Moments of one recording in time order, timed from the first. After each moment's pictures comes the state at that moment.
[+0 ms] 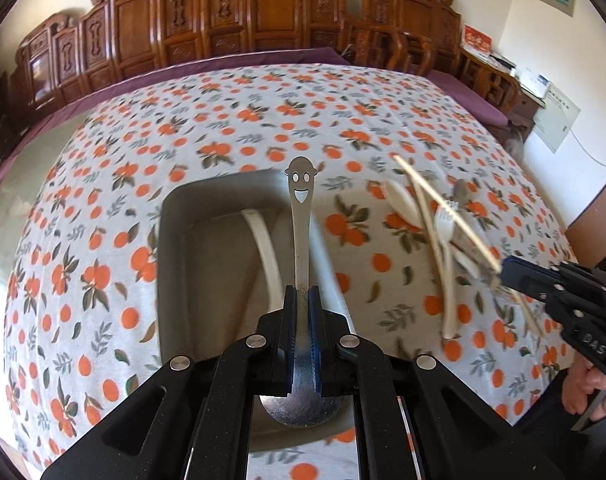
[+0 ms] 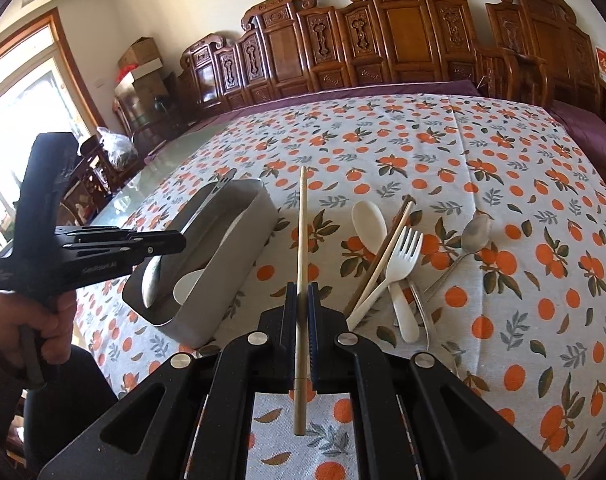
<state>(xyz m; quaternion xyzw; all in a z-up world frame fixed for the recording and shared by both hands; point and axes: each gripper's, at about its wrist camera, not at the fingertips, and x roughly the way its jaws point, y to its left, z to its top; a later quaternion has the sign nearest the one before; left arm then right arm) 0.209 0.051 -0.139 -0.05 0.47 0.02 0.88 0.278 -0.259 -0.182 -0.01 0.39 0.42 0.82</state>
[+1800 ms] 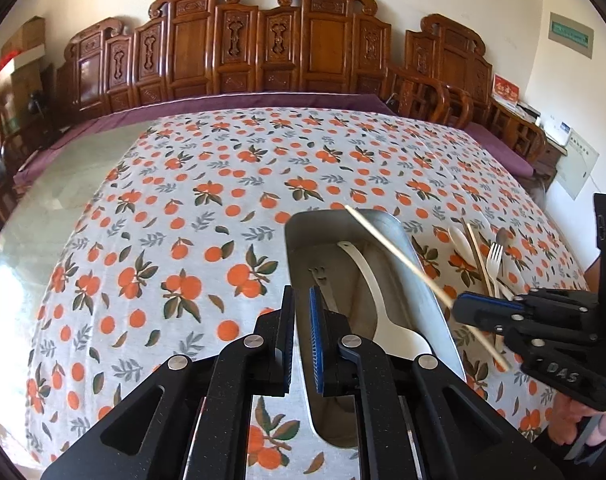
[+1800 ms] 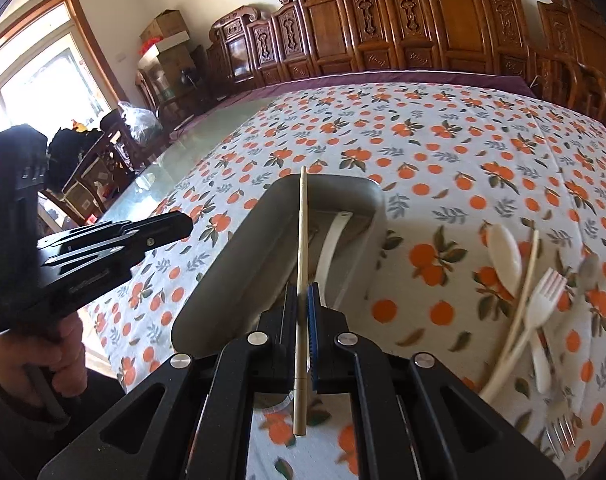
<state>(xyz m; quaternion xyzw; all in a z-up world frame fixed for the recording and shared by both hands) 0.168 0.127 -0.118 -0.07 0.40 0.08 0.91 0.261 -0.128 -0.176 -0.03 0.41 0.46 0.78</state>
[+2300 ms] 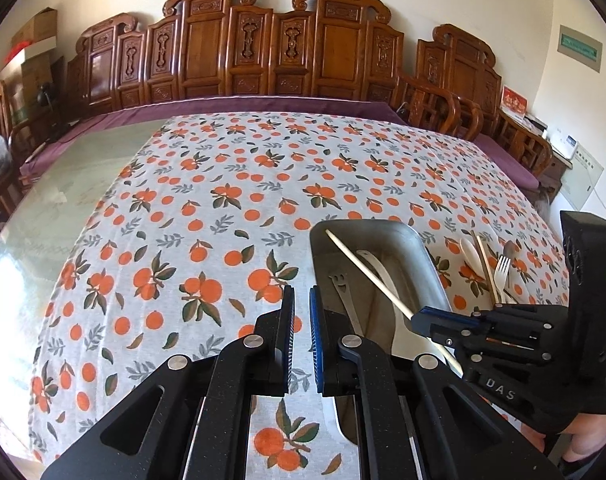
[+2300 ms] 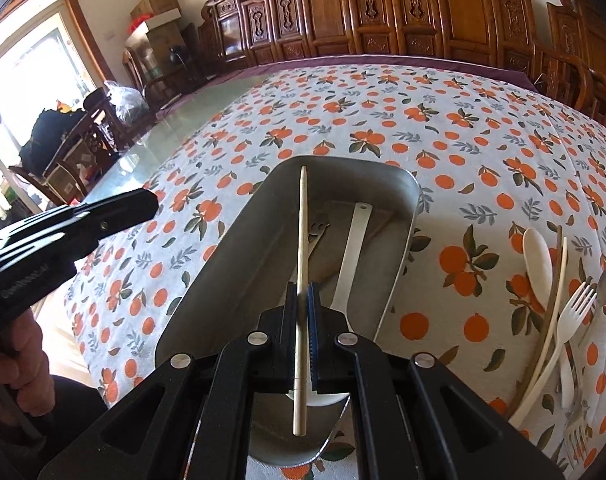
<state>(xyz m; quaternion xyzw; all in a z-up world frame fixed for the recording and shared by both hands) 0.163 0.145 -0.113 -0.08 0.39 0.09 0.91 0.261 -0.082 -0.195 -0.07 0.44 0.44 0.78</state>
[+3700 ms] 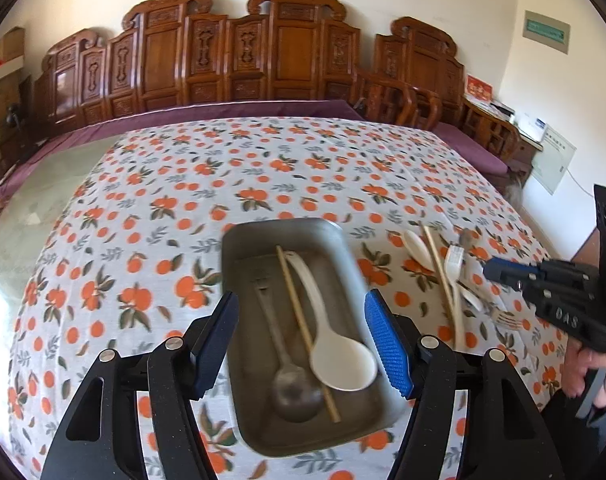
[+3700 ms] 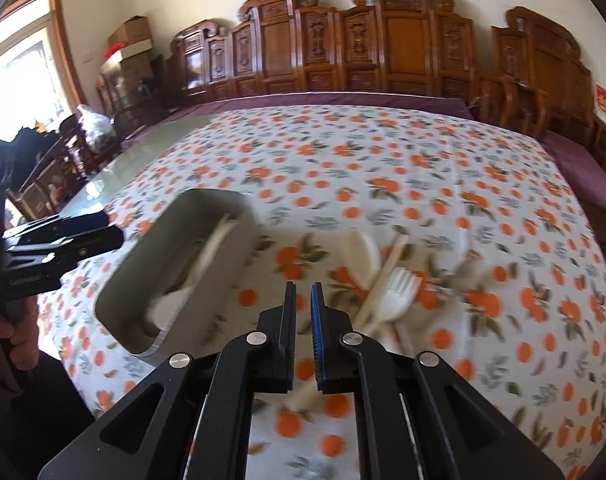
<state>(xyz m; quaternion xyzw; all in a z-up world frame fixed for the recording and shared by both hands) 0.178 0.080 -0.113 -0.06 0.38 0.03 0.92 0.298 -0.232 -0.164 -0.06 0.38 0.37 0.84</state>
